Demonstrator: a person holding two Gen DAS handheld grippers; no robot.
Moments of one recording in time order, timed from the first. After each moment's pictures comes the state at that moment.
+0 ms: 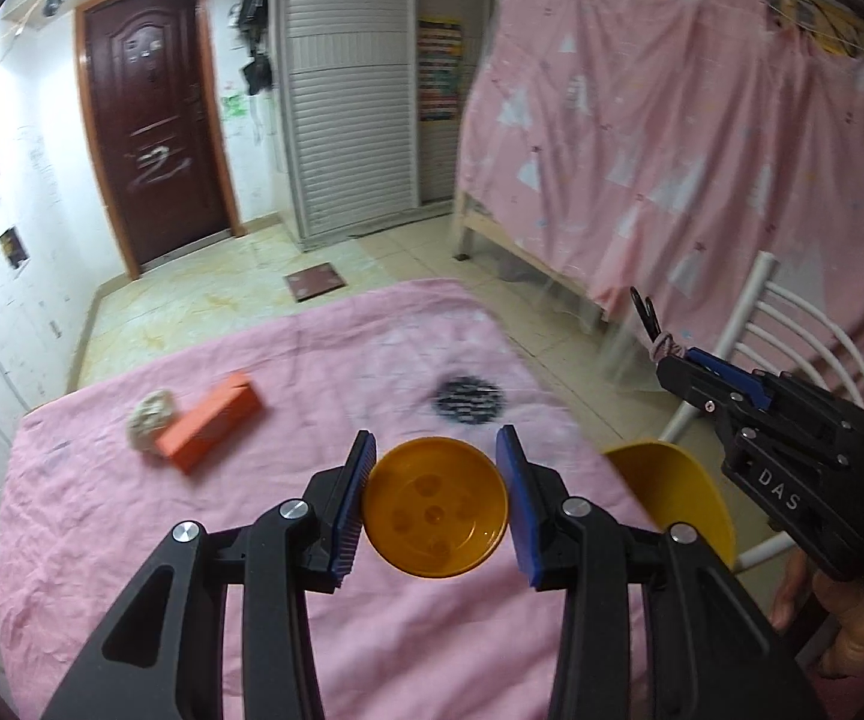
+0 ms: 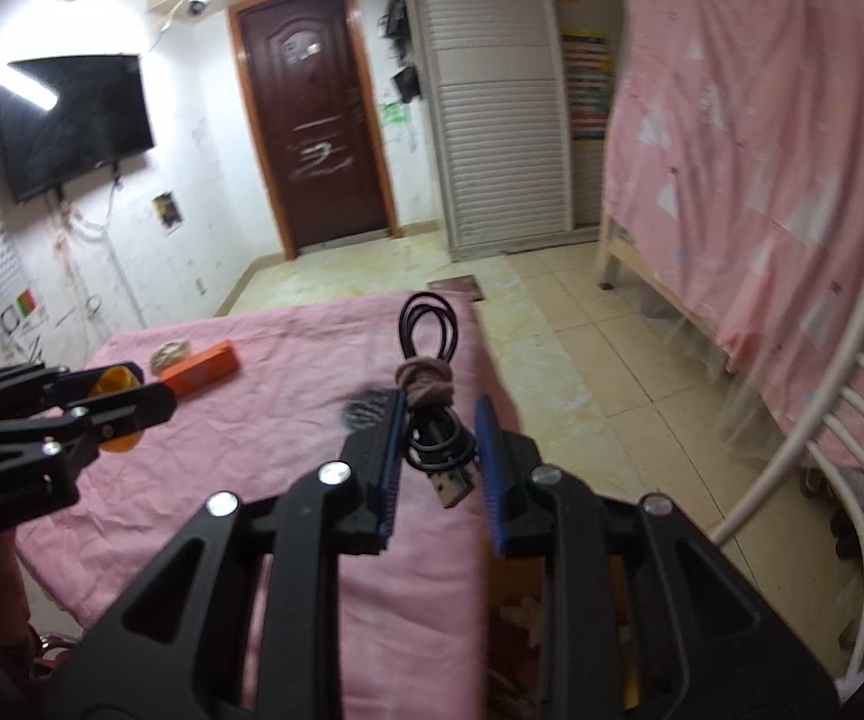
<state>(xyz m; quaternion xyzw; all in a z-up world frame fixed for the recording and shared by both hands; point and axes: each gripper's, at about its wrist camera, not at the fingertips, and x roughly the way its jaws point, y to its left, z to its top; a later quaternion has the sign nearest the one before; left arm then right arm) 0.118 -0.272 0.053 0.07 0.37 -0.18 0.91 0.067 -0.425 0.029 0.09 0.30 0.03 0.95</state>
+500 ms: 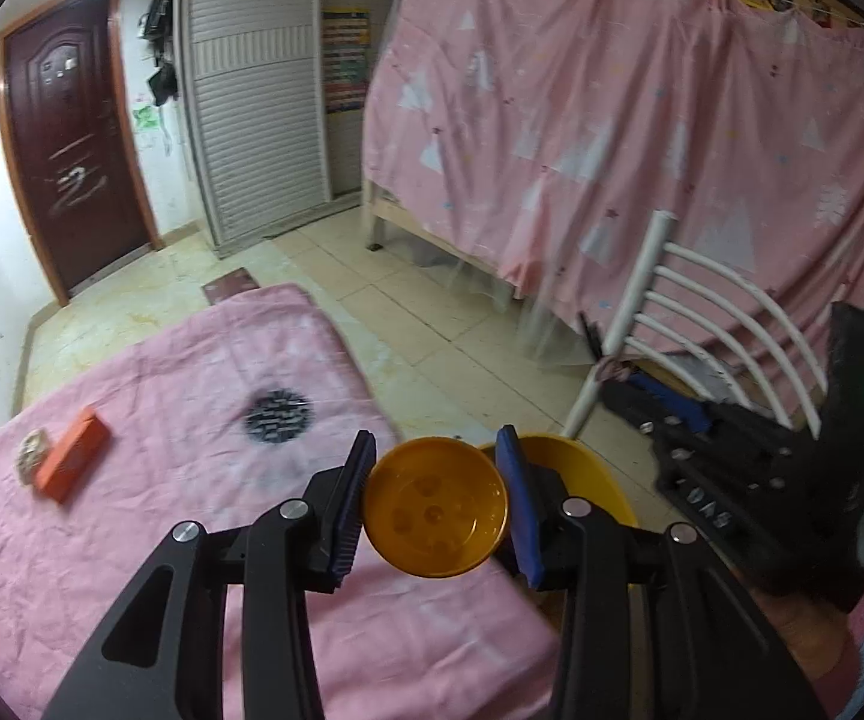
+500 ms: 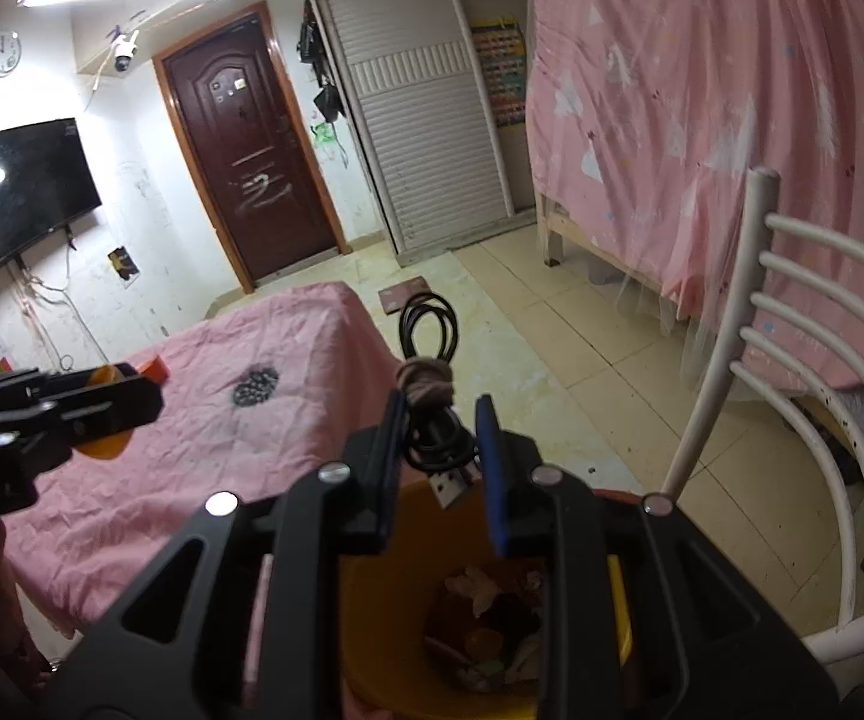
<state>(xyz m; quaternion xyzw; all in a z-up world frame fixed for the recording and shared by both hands) 0.100 -0.376 0.045 0.09 0.38 -0.26 0.88 0.030 -0.511 -0.004 0.16 0.30 -0.01 0.94</state>
